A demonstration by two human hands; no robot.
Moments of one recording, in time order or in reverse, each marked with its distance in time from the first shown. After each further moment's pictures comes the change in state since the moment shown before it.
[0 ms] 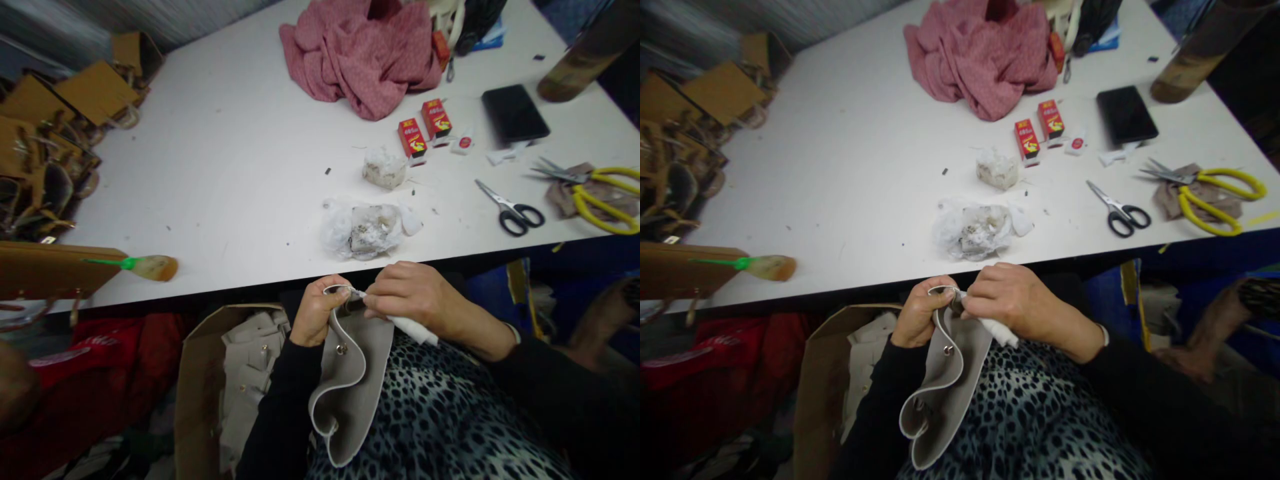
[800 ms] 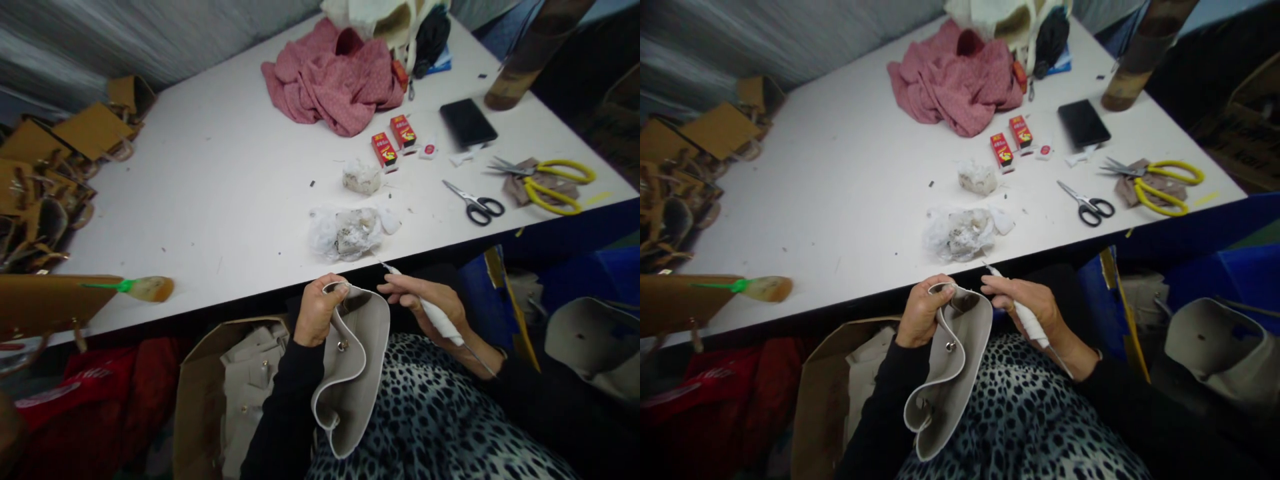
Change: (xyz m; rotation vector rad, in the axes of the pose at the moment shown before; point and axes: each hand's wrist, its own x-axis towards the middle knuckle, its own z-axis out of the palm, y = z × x) left_hand 0.006 -0.007 0.014 0.129 -0.001 0.107; right_hand -0.063 -0.035 0.029 0.370 0.558 0.500
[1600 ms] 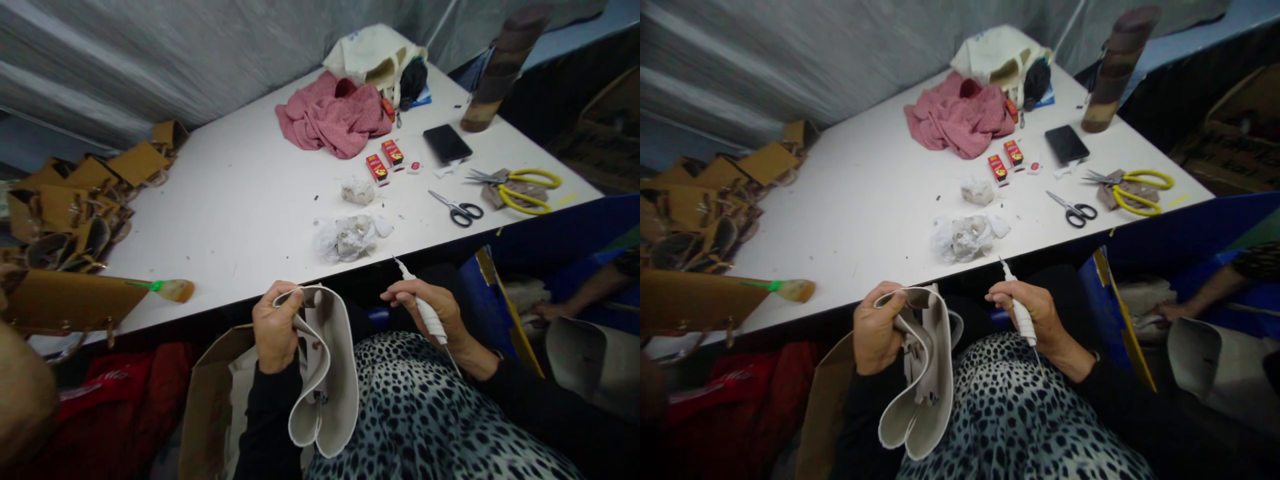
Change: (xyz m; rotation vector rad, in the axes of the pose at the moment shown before) left_hand -0.065 0.042 -0.025 0.165 0.384 0.476; right_hand -0.016 -0.024 -0.001 0.034 0.138 0.008
